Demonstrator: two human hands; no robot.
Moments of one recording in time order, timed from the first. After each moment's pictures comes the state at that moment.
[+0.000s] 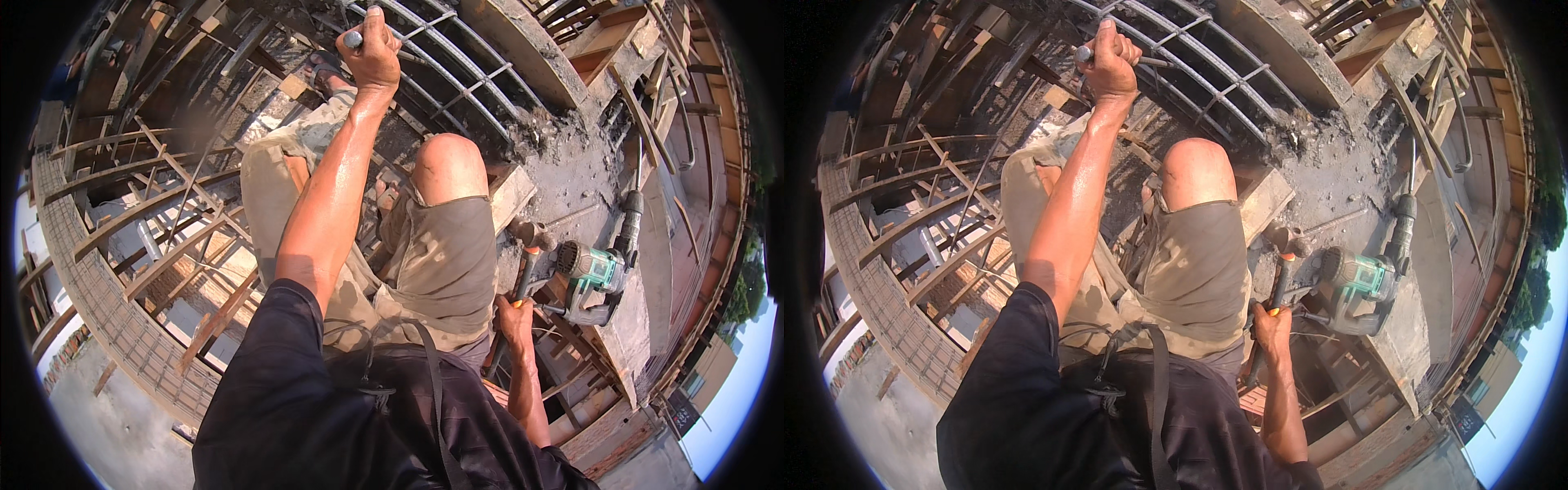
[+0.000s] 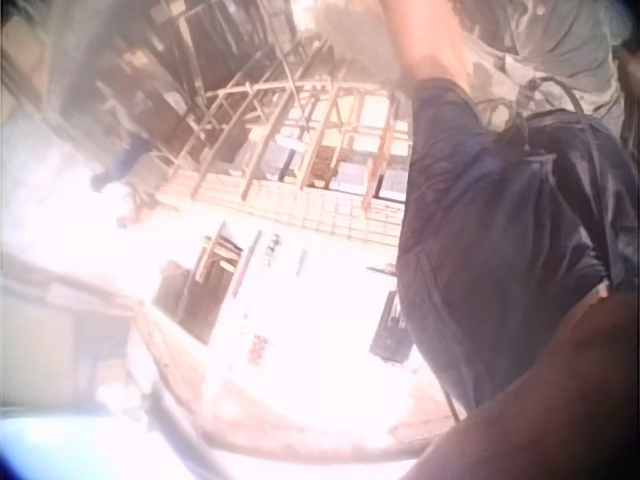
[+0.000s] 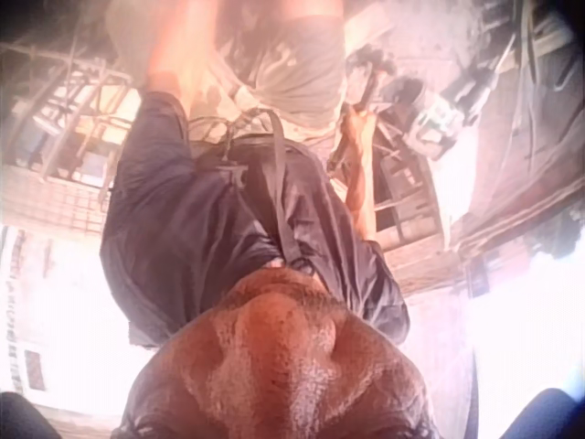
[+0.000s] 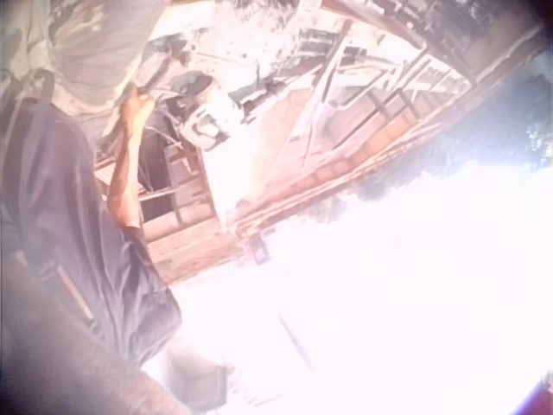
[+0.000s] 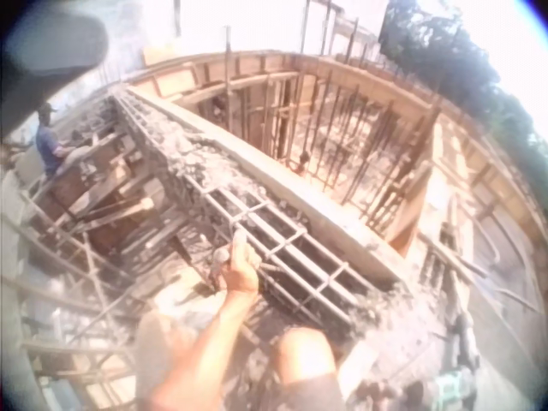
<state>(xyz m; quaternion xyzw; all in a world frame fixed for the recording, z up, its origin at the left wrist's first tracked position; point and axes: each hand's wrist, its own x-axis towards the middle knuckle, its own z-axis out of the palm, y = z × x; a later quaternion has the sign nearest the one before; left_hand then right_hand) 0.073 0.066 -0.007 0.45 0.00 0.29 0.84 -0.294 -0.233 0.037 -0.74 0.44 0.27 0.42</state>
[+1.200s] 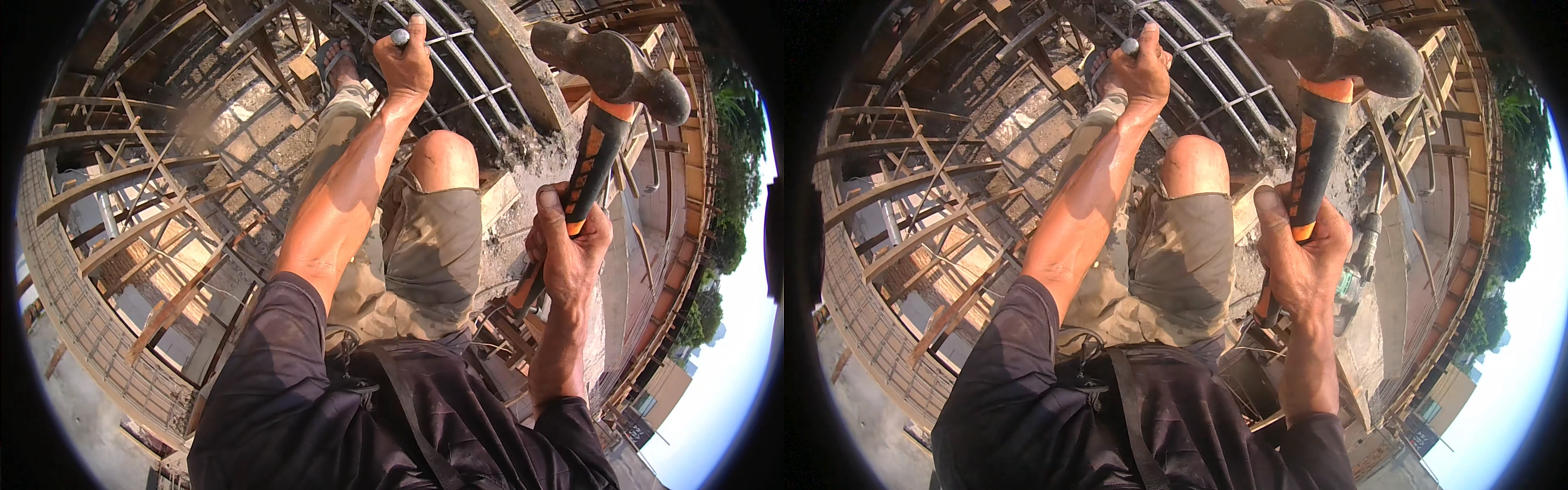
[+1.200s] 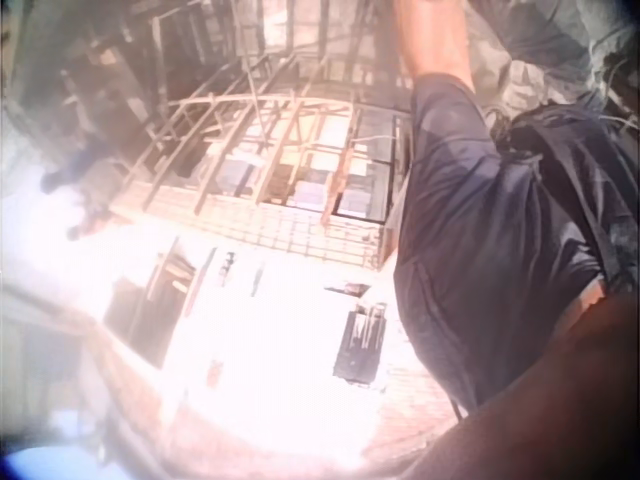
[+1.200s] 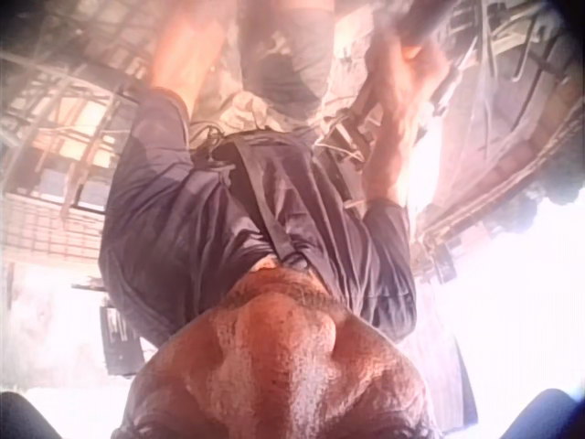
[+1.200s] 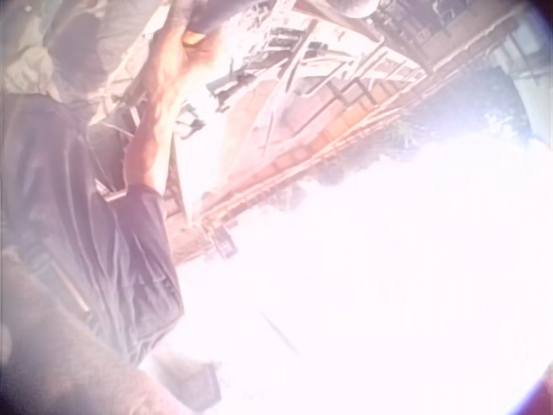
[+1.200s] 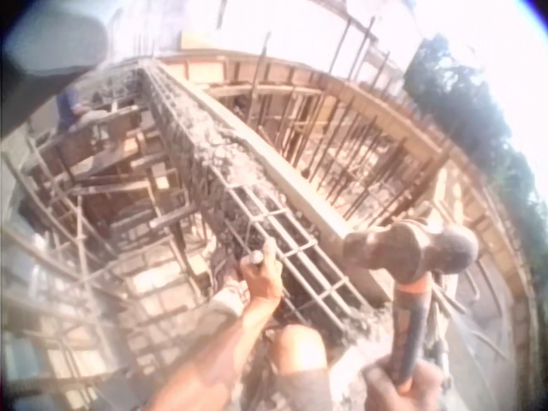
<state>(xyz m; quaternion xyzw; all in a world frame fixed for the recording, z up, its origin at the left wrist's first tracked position) 0.044 0.062 -0.002 0.42 0.10 0.33 0.84 -0.135 -0.101 0.217 -0.83 0.12 0.06 0.54</state>
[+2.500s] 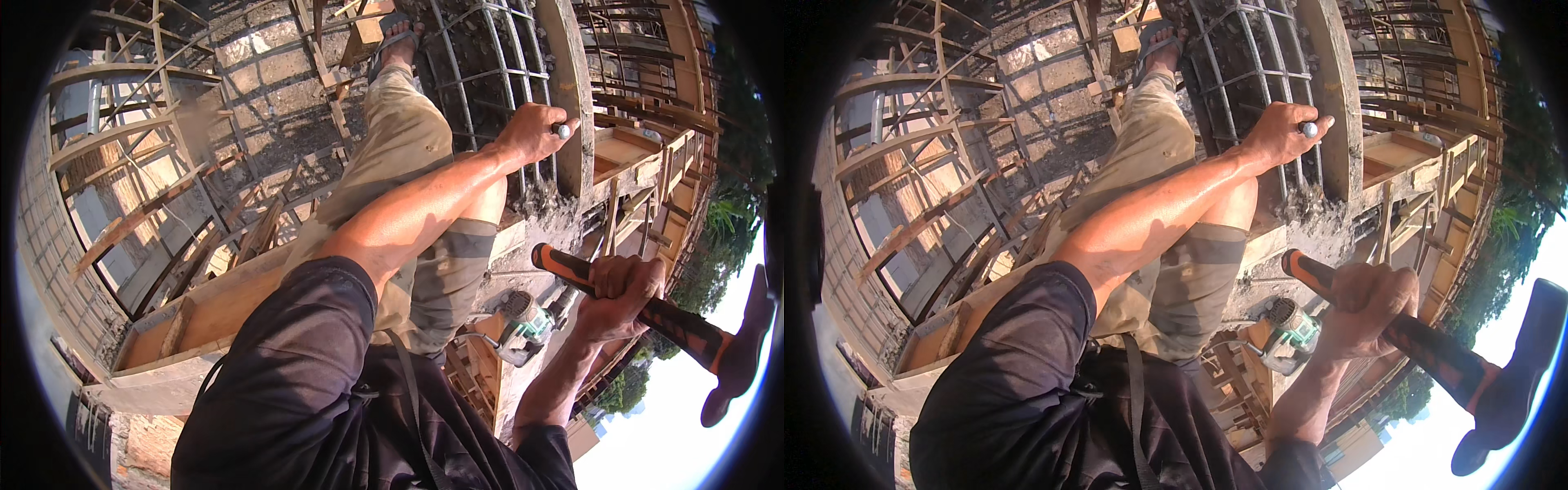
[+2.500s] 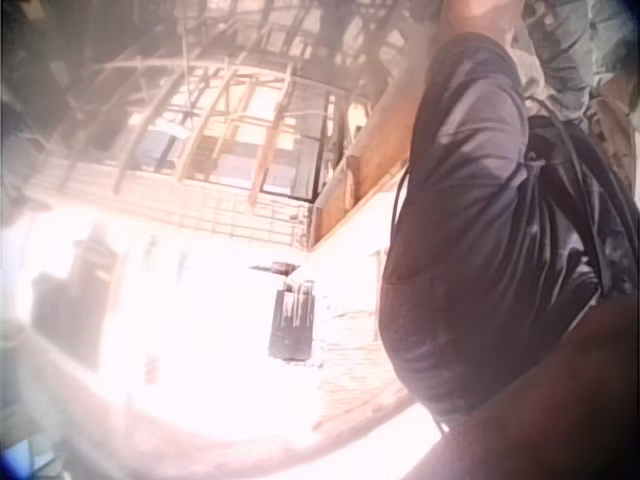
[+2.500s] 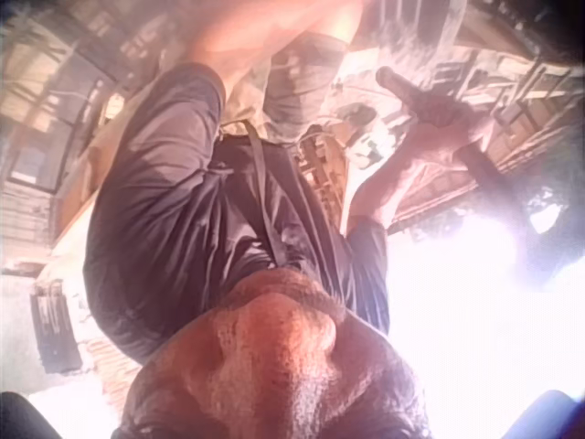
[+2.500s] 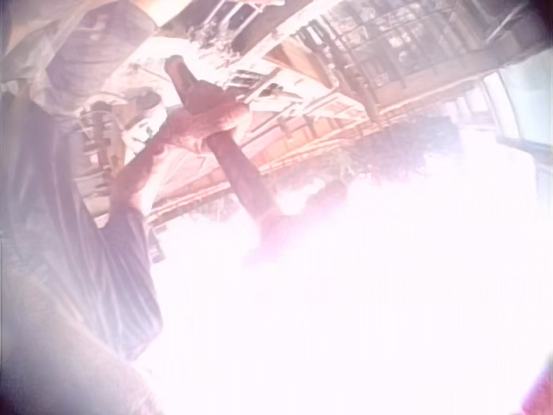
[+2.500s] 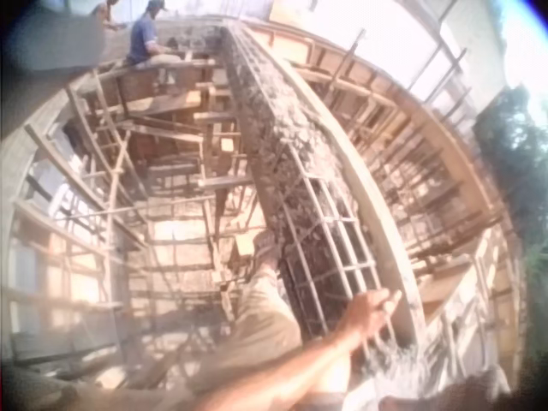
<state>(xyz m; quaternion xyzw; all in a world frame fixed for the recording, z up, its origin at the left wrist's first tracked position) 0.037 0.010 0.009 0.65 0.04 0.23 0.72 -0.082 -0.083 0.210 -0.79 -0.12 -0.09 0.60</state>
